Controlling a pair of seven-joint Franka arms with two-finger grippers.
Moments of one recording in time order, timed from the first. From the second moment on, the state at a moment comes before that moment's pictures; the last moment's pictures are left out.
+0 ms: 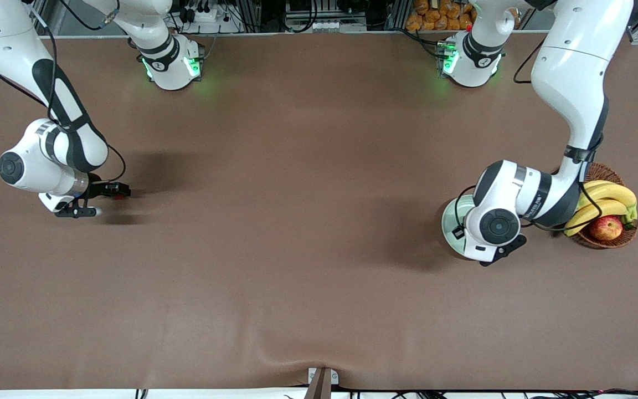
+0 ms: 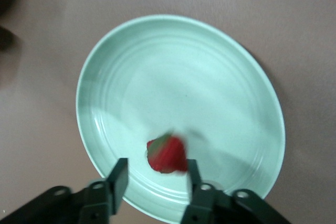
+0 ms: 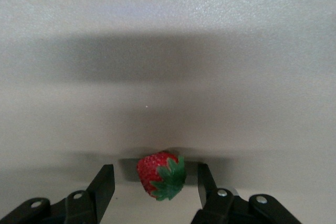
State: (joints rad) left arm -0.02 0.63 -0.27 -1.66 0.34 1.91 -0.97; right arm -0.20 0.39 -0.06 -2.27 0.10 2.43 -0.33
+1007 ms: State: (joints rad) left arm -0.13 0.58 -0.38 -1.59 0.04 1.95 -1.07; right arm -0.14 0.37 -0.03 -2.05 0.11 2.24 -0.35
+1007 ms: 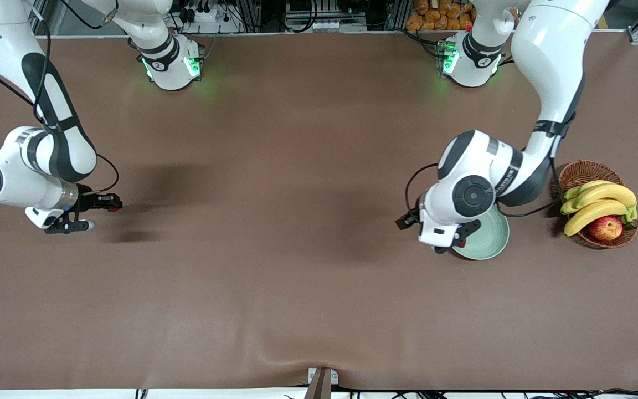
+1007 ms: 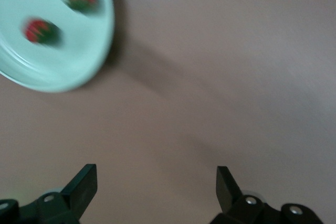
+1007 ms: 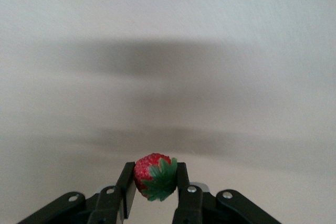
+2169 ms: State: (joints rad) left arm -0.14 0.62 -0.37 -1.54 0.03 2.05 -1.17; right arm 0.30 0.53 -0.02 -1.75 0.27 2.24 0.23
